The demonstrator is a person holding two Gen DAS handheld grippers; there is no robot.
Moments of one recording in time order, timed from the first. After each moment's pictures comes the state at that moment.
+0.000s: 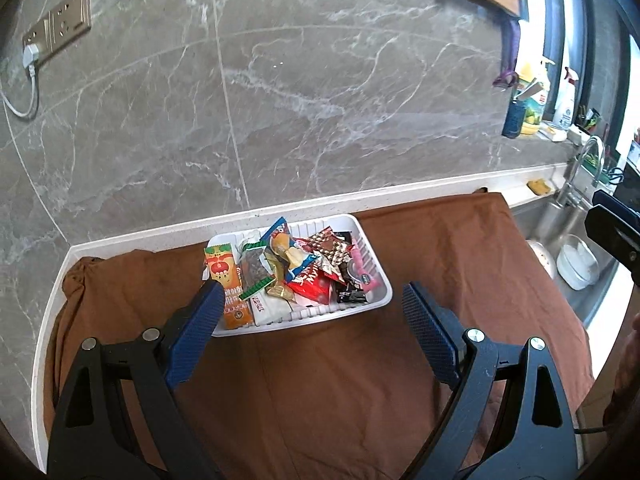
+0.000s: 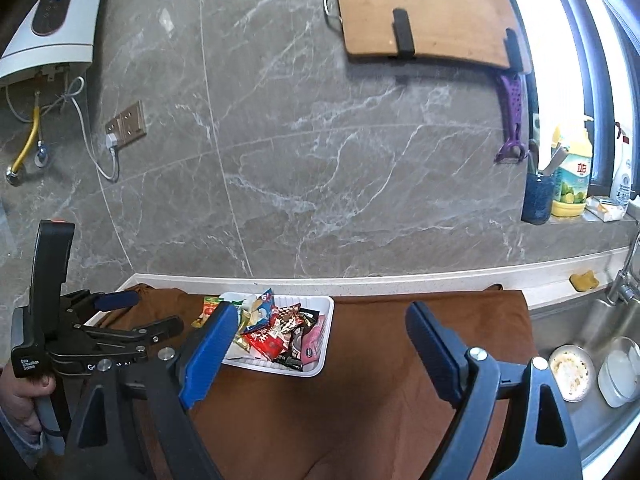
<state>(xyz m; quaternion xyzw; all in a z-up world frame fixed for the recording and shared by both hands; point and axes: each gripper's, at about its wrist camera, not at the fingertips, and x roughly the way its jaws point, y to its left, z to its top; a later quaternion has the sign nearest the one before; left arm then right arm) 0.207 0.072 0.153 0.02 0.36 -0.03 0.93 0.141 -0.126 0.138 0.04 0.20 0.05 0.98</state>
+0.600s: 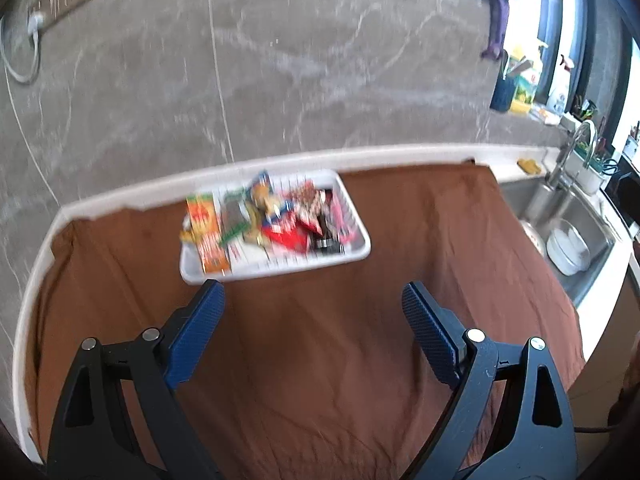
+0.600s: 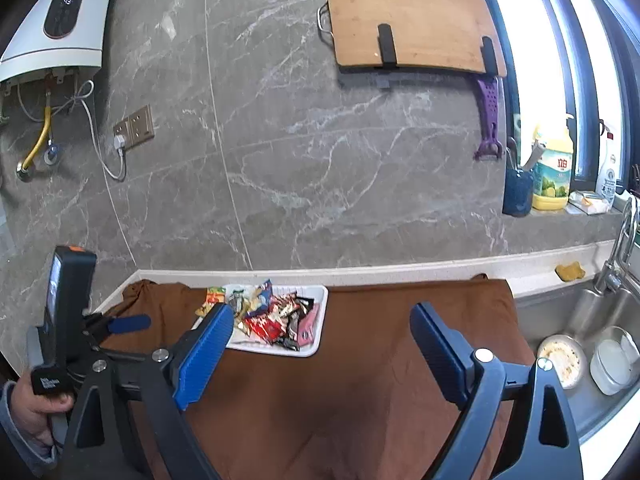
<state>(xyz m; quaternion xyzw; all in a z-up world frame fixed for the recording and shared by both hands) 0.164 0.056 0.115 0.00 0.40 -0.04 0.92 0.091 -0.132 0.128 0.04 0.20 0.04 0.98</state>
